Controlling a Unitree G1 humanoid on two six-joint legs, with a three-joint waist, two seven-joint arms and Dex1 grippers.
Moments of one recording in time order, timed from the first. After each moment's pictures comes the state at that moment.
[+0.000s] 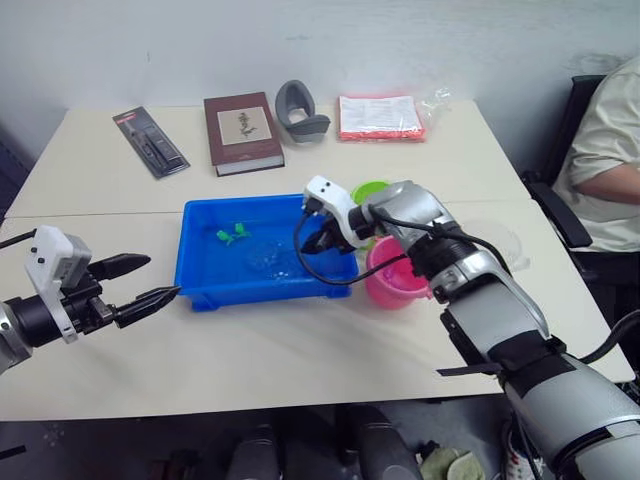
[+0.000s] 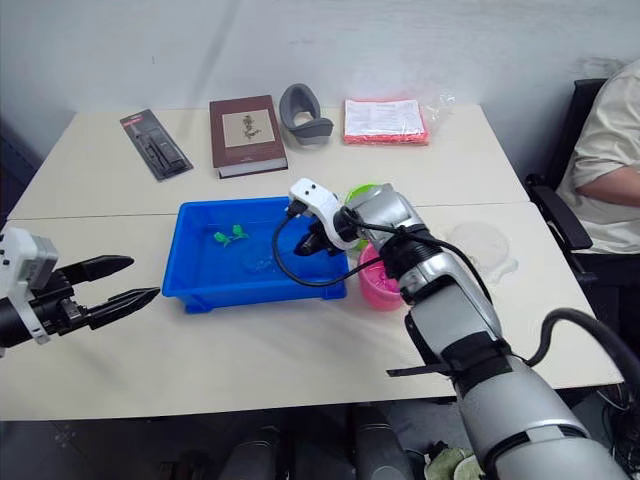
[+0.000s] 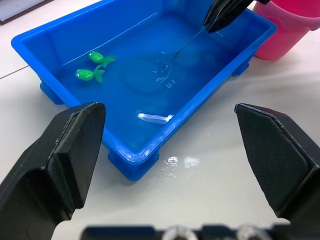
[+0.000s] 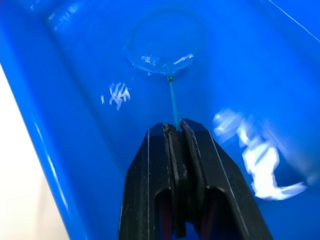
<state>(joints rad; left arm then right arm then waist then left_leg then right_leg) 0.08 0.89 0.64 -0.36 -0.67 0.74 -0.87 -1.29 -0.16 0.40 0.89 0.10 0.73 1.01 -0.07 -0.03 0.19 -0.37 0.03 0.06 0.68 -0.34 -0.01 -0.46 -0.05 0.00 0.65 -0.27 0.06</state>
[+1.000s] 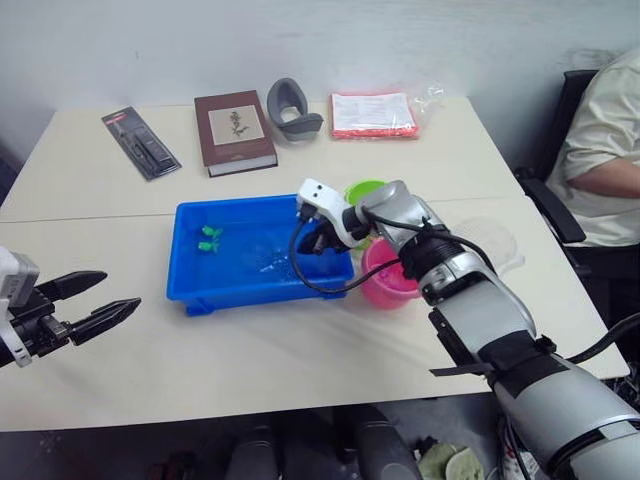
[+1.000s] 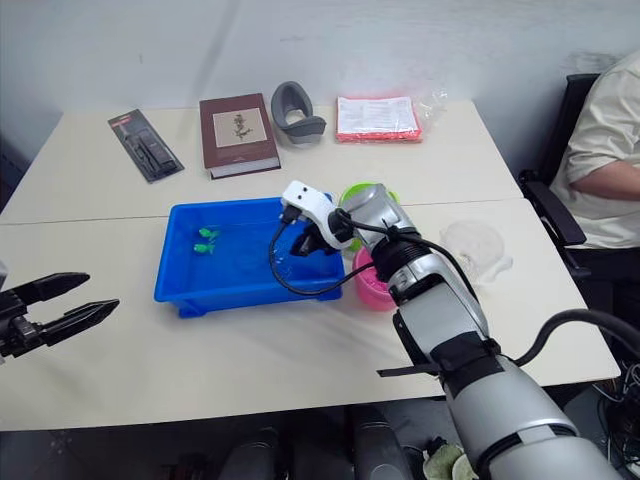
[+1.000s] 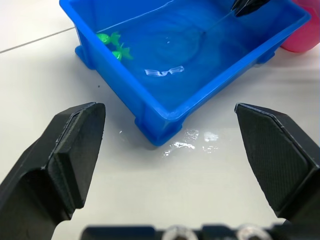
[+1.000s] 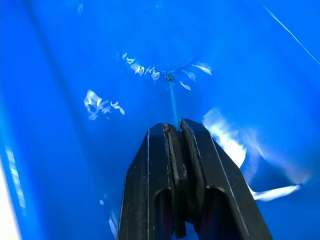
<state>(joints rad) 0.22 0.90 0.81 -0.30 -0.67 0.74 -0.93 -1.29 -0.11 0.35 0.95 -0.05 0.55 1.09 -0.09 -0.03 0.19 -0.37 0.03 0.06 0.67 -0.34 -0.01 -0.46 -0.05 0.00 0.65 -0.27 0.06</state>
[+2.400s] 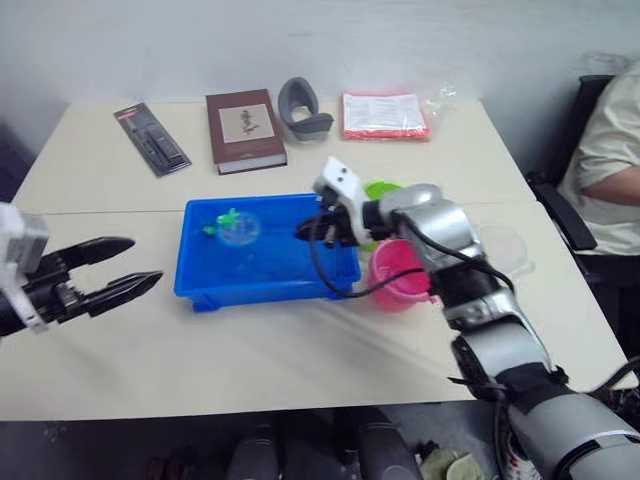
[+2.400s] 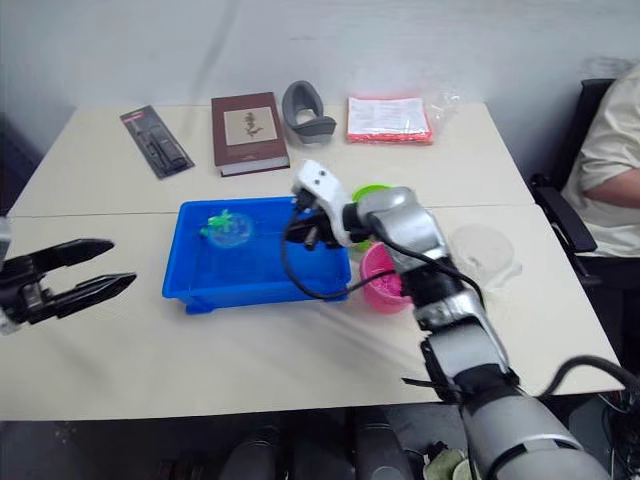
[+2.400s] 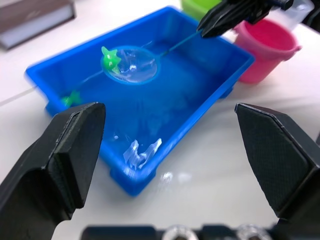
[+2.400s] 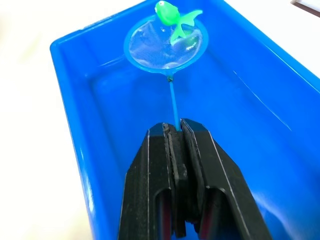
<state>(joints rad) -0.05 0.97 0.65 -0.28 -0.77 0.78 -0.97 -0.99 -0.29 0.19 0.24 0.09 0.81 1.08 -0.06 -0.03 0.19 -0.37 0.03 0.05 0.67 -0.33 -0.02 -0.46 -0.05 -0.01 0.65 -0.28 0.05</state>
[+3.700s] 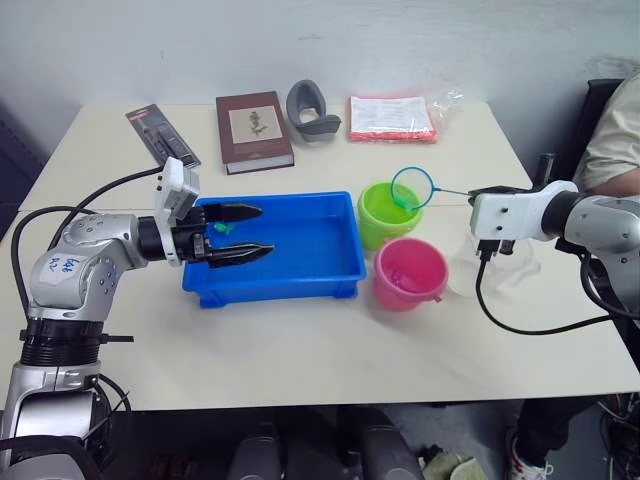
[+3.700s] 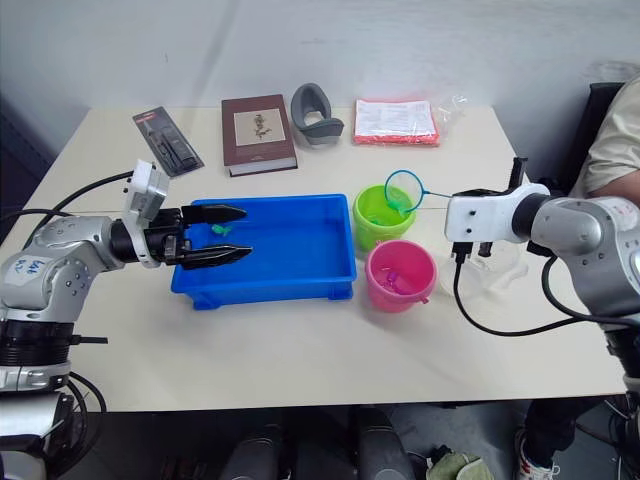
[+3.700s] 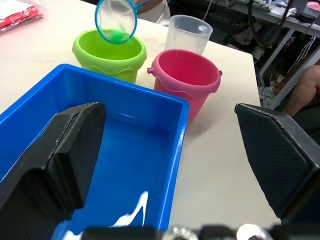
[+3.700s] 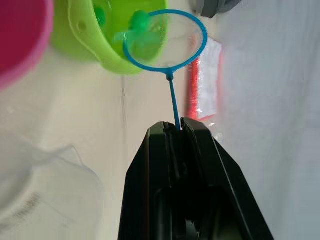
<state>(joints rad) -0.62 0.76 0.08 0.05 -0.60 0.59 -1.12 -0.67 -1.12 0.20 0.05 -0.39 -0.24 0.72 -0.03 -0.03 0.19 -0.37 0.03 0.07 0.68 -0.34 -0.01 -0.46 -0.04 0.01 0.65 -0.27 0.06</state>
